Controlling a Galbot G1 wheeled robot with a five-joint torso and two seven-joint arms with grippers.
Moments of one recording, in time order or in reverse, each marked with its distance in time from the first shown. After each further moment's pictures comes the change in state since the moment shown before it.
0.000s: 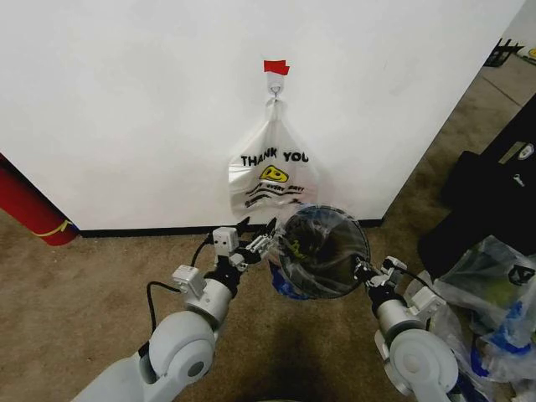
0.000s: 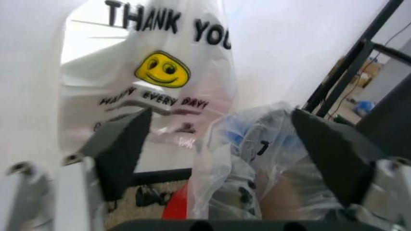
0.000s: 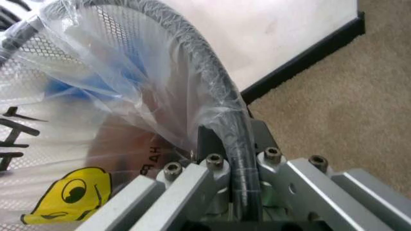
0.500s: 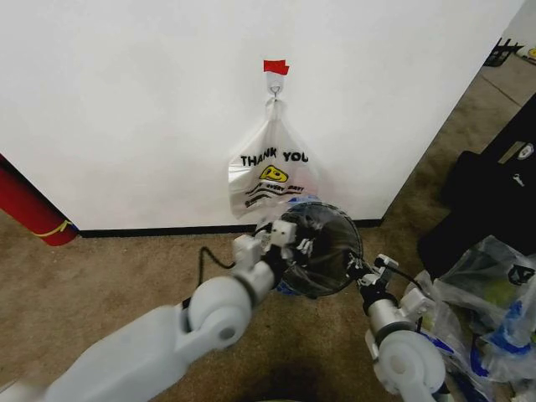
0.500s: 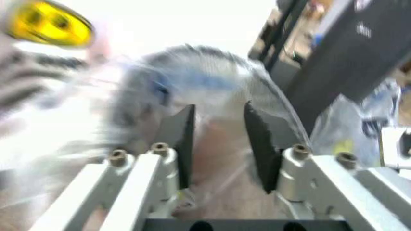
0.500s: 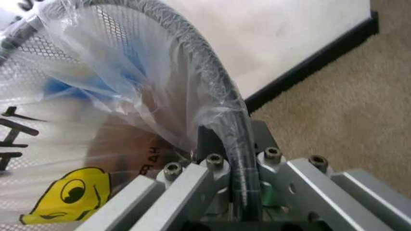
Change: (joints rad) left arm -0.448 -0.017 0.360 0.081 -0.304 0.216 -0.108; right arm 0.010 0.047 -0.036 -0.033 -0.098 0.062 -0.063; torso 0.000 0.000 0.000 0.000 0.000
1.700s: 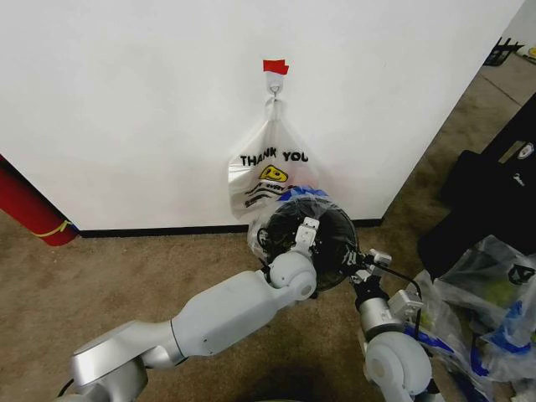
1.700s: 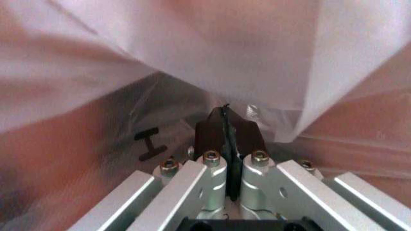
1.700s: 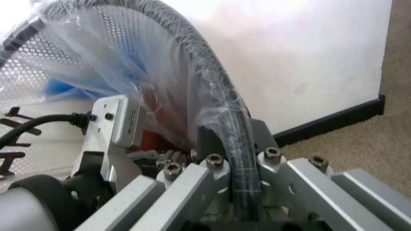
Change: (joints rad) left arm -0.217 -0.392 0.188 0.633 0.154 0.114 -0.235; right arm 0.004 0.033 -0.046 -0.009 -0.275 0.079 -0.059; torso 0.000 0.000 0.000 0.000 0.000
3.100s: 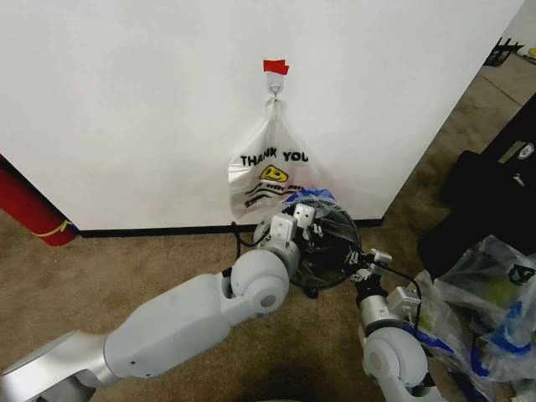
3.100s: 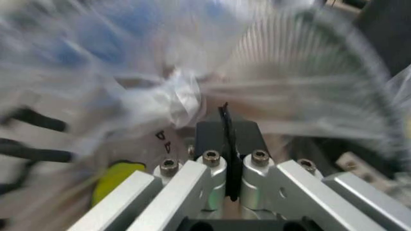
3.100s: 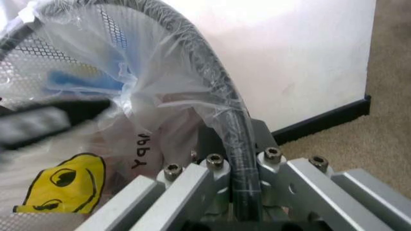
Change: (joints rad) left arm 0.046 0.191 -0.057 -0.425 -0.107 0.032 0.025; right arm 0.026 0.005 0.008 -0.035 -0.008 0.000 0.021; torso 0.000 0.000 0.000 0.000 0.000
